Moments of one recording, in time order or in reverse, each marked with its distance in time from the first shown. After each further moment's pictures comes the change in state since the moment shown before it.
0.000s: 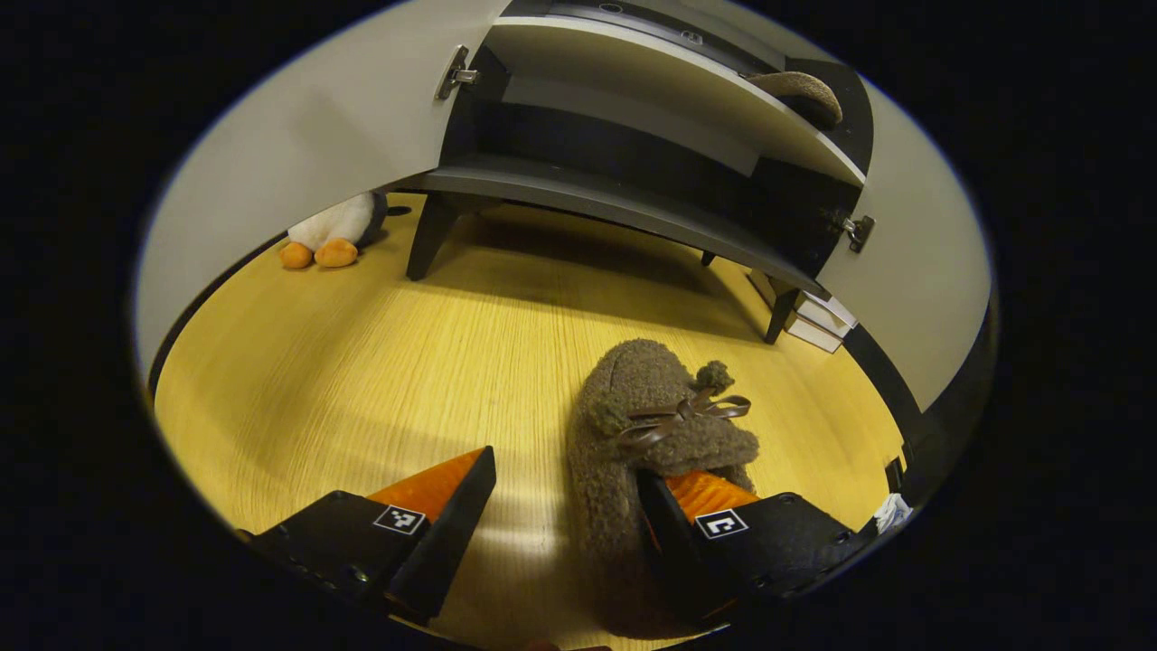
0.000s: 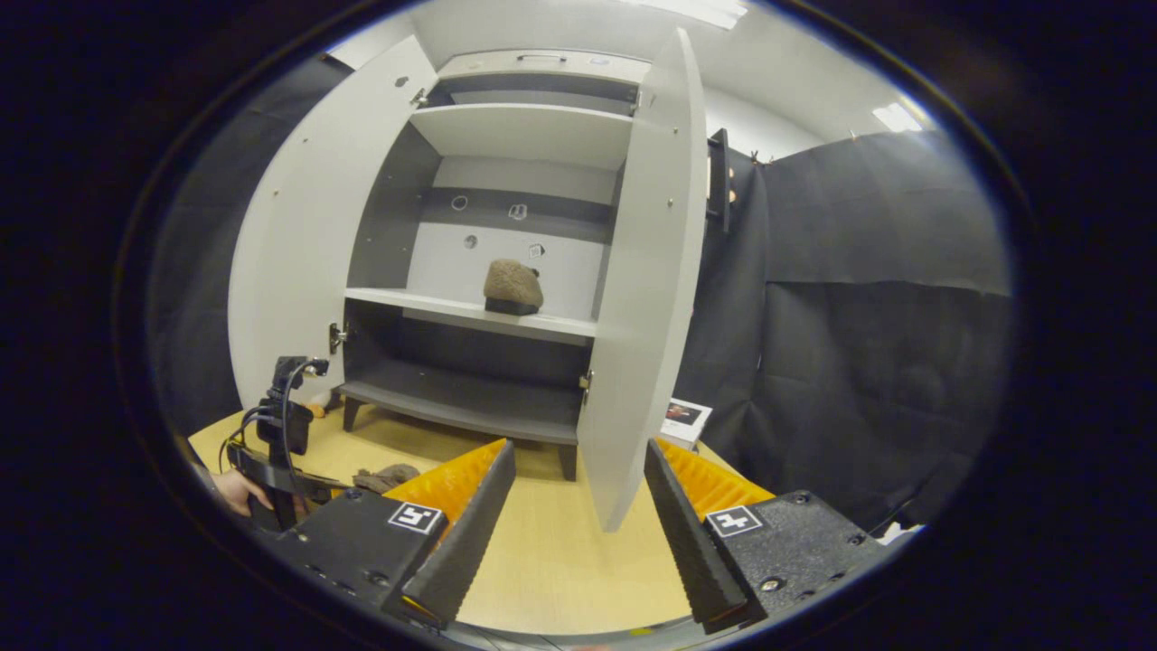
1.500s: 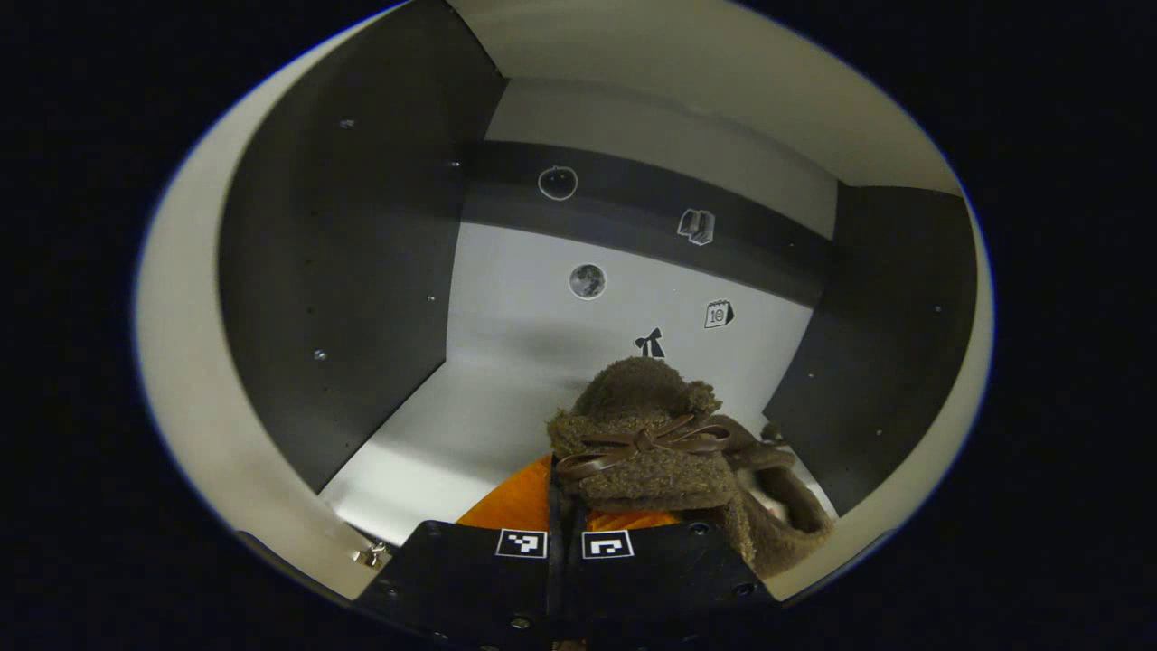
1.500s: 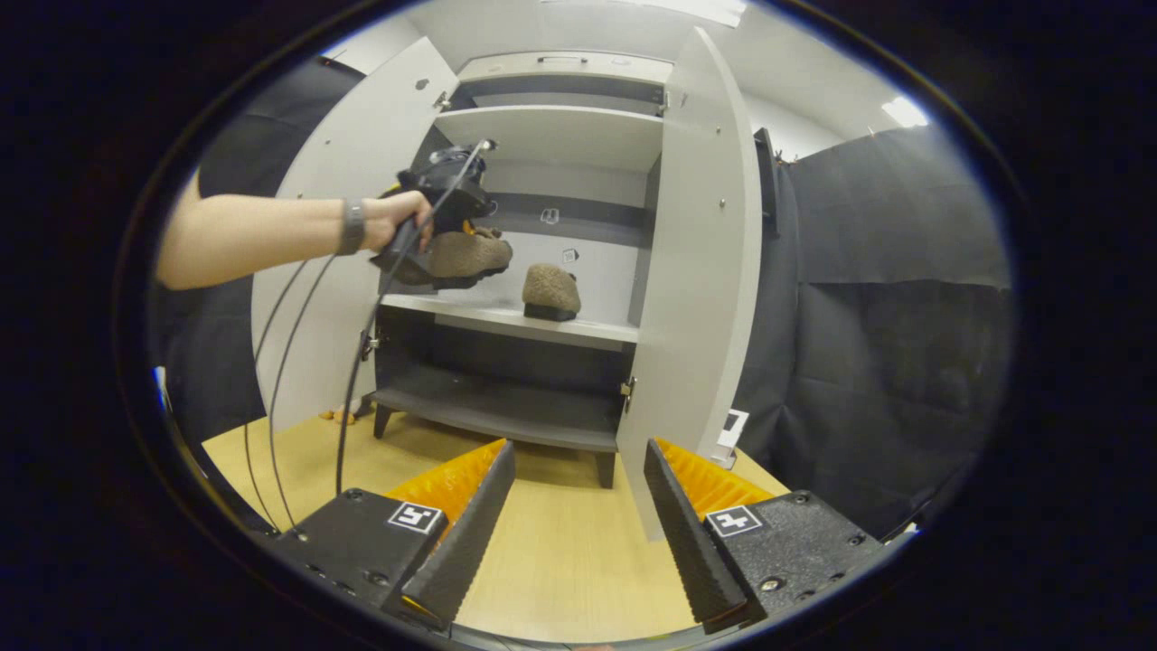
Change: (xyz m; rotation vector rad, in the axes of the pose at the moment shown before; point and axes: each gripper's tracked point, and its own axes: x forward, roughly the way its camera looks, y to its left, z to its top) left arm 0.021 -0.088 0.481 0.013 -0.283 0.137; right arm 0.006 0.035 0.004 0.000 -0.016 0.102
